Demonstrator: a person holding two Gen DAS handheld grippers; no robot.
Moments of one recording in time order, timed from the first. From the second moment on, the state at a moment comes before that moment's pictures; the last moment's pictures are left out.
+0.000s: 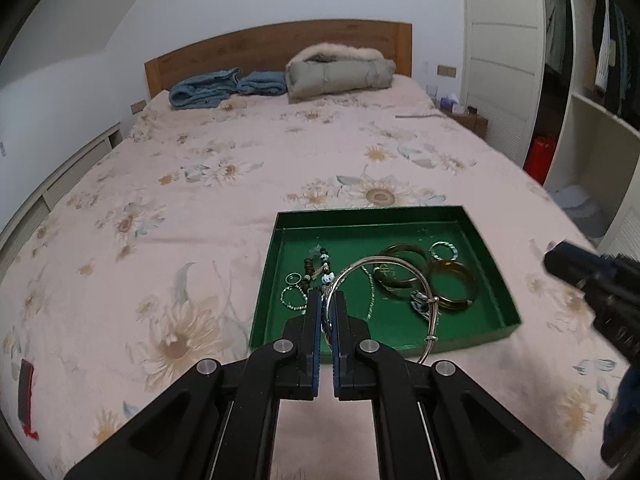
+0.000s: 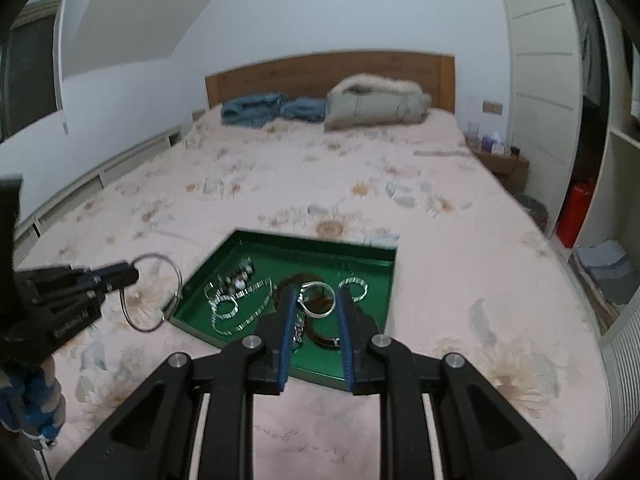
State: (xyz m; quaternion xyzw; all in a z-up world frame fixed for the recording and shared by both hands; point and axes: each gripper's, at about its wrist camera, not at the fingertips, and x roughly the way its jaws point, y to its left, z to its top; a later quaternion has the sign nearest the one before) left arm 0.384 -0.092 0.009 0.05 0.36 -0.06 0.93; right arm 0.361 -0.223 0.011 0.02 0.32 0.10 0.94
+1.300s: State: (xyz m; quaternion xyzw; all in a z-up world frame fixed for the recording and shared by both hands) left arm 0.408 -0.072 -0.018 0.02 0.36 -0.02 0.93; right arm 0.416 -0.240 -0.052 0.00 0.39 0.06 0.92
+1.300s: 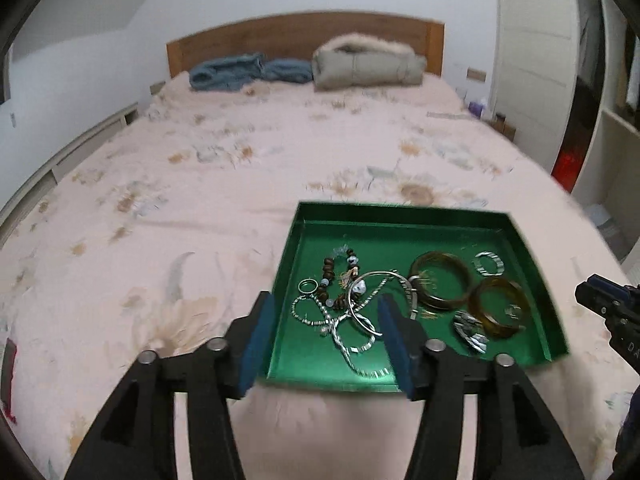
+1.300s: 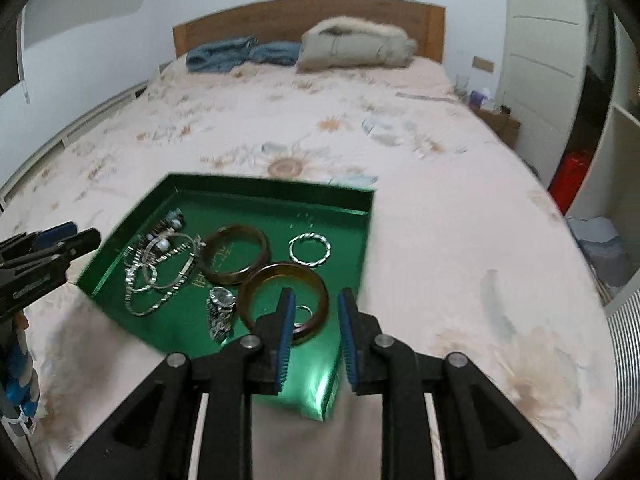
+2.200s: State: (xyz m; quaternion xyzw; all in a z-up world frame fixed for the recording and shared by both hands) left arm 0.119 -0.075 0.058 0.03 0.25 -0.02 0.97; right arm 0.137 -0.204 0.042 0.01 0.30 0.10 0.95
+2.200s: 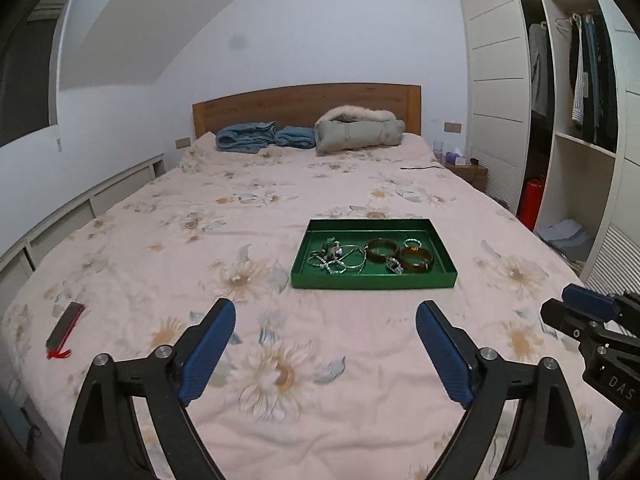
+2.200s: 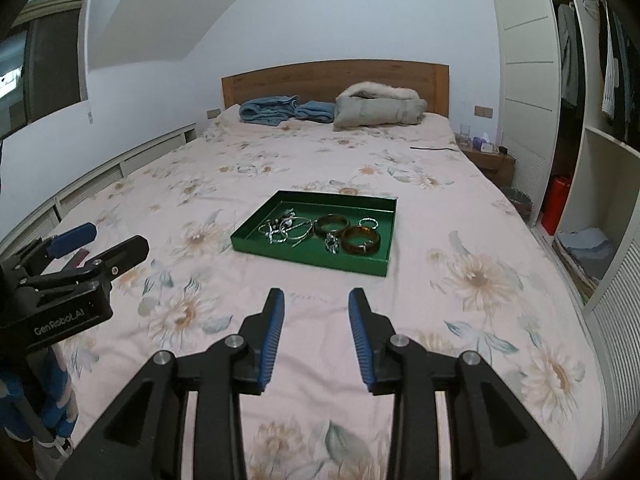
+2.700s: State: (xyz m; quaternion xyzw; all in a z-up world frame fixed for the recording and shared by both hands) left arm 0.058 -0.073 0.062 0.04 0.23 -0.01 0.97; right arm 0.077 -0.199 0.051 -0.01 0.27 0.08 0.96
